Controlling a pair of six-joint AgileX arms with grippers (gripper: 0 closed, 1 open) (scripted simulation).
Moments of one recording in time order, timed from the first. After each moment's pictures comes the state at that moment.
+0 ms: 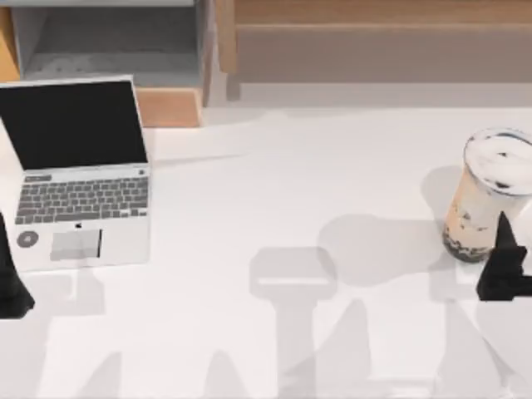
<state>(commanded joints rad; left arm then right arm) 0.00 0.00 0.00 0.00 0.00 0.00 0.50 1.06 0.01 0.84 0.51 0.13</state>
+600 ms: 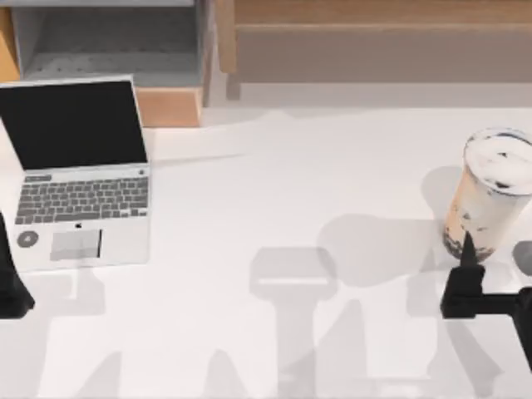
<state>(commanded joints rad) 0.00 0.00 0.00 0.00 0.00 0.00 0.68 1.42 0.01 1.13 0.70 0.17</state>
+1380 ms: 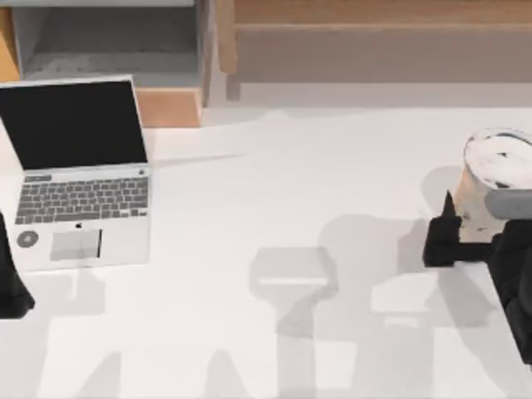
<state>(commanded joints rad) 0.00 0.00 0.00 0.00 0.00 0.00 0.48 1.78 0.21 1.31 0.50 0.12</state>
